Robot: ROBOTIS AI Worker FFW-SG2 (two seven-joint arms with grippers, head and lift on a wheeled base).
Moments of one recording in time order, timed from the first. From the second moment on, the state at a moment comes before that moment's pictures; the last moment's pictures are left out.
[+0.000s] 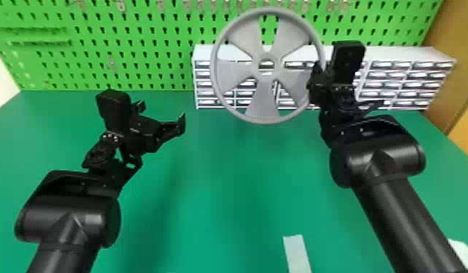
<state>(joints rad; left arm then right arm) -0.18 0.13 -0.04 -1.61 0.07 0.17 -0.31 -0.53 -0.08 0.22 -1.33 -0.11 0.15 -0.29</state>
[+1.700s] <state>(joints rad) -0.06 0.16 -0.06 -1.91 0.20 0.28 -0.40 -0.58 -0.11 0.30 -1.08 -0.04 -0.54 -0.36</state>
